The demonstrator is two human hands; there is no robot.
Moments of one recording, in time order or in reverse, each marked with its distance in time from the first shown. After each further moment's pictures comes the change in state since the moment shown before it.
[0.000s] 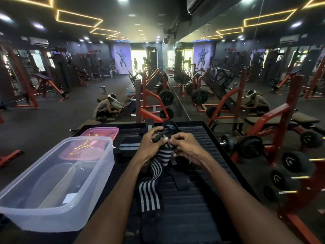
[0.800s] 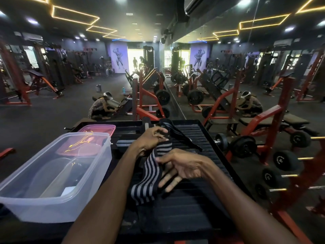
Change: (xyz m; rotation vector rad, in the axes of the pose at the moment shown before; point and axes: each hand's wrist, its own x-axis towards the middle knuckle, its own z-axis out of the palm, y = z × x) left_hand 0.009 0.017 -0.002 0.109 -0.256 -0.095; right_hand -0.080 -0.015 0.010 -0.121 -0.535 0.388
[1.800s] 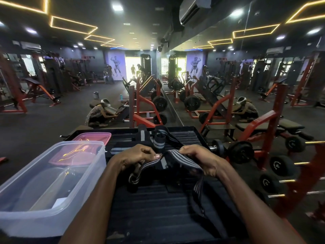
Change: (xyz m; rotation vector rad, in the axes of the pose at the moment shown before) left_hand -0.033 -0.004 -0.025 0.148 -0.251 -0.149; right_hand -0.018 0.013 -0.068 0.186 0.249 -0.260
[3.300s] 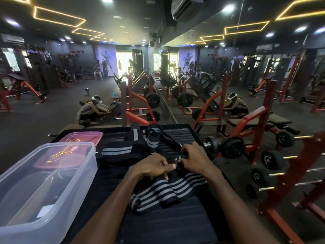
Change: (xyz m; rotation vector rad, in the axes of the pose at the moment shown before) left_hand 0.030 0.011 0.069 0.352 -0.075 -0.025; right_hand 0.042 0.037 -0.028 -1.204 0.541 -0.227
